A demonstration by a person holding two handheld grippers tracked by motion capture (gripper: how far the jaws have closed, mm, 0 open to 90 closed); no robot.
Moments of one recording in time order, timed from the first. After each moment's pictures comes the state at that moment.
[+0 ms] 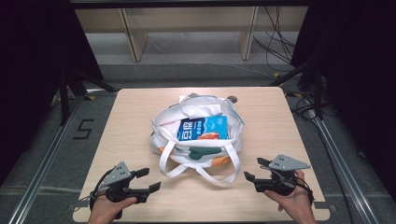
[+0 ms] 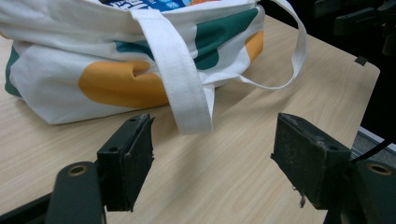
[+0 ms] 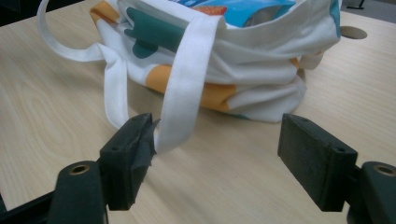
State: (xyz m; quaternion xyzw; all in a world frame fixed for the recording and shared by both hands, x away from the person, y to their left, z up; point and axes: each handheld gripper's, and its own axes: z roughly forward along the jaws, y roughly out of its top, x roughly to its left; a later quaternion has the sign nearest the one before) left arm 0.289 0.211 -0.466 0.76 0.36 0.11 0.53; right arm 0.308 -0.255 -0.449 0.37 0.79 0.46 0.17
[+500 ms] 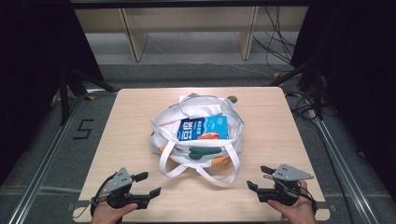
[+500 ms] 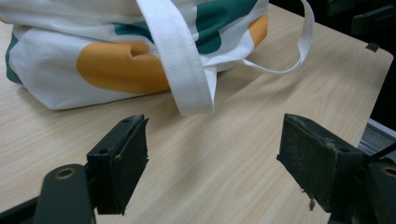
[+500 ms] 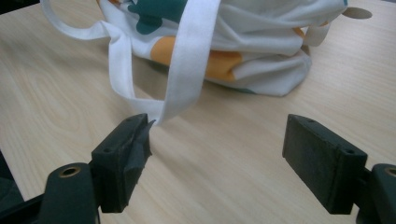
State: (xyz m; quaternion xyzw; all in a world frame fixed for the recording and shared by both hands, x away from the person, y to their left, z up) left arm 0.279 0.211 -0.479 0.77 0.36 0.13 0.51; right arm 0.291 -0.264 -0.467 0.37 0.79 0.45 0.17
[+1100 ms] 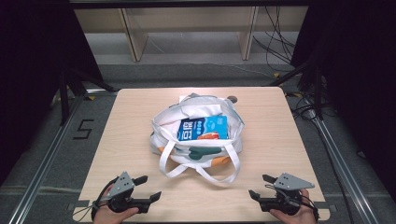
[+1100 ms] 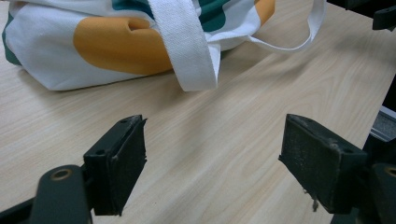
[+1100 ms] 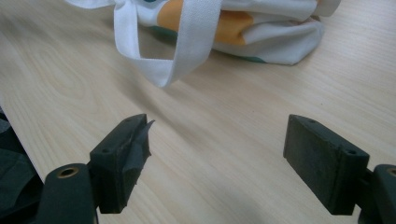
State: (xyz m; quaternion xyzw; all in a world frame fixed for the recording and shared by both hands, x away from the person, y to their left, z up) left arm 0.276 0.210 -0.489 0.78 0.35 0.14 0.49; right arm 0.277 -0.272 -0.484 0.36 0.81 0.44 0.17
